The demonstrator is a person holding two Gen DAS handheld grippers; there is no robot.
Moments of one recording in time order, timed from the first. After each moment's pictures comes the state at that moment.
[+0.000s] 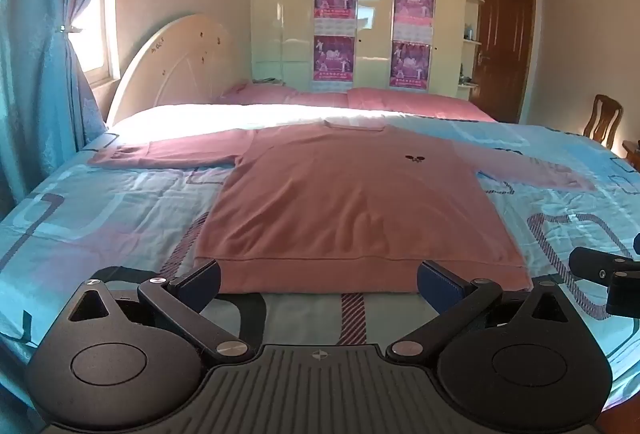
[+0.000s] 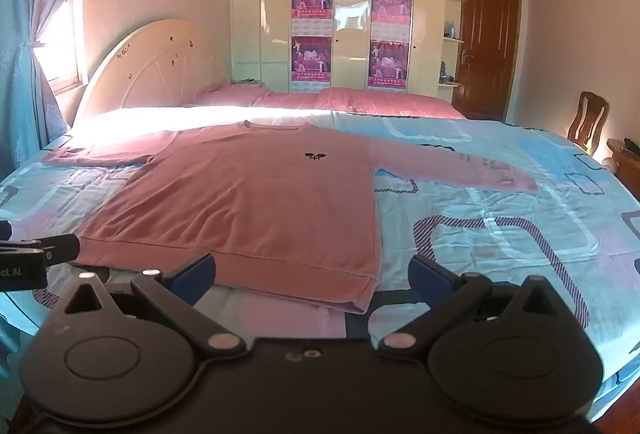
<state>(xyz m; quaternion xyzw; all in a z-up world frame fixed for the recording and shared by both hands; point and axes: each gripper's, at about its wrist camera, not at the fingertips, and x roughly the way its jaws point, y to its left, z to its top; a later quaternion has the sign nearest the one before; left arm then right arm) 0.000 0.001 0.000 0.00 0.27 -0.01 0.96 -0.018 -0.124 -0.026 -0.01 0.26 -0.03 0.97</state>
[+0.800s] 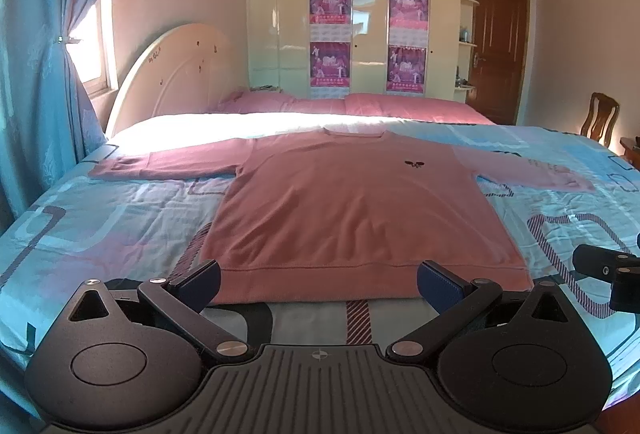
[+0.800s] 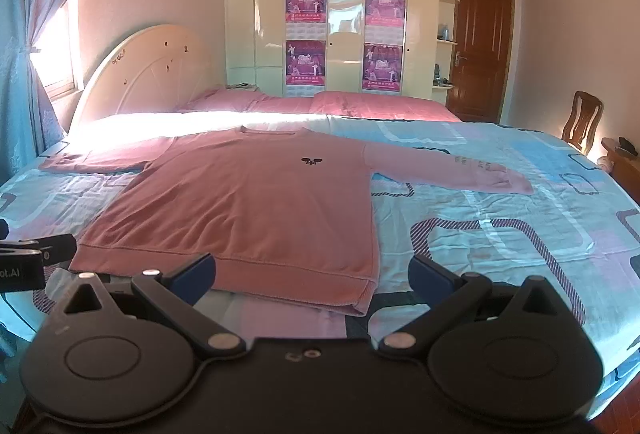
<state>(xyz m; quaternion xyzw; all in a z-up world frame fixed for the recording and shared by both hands) -0.001 0.008 0.008 0.02 0.27 -0.01 0.96 -0.021 -0.121 -0.022 -0.01 0.25 -0.04 0.97</state>
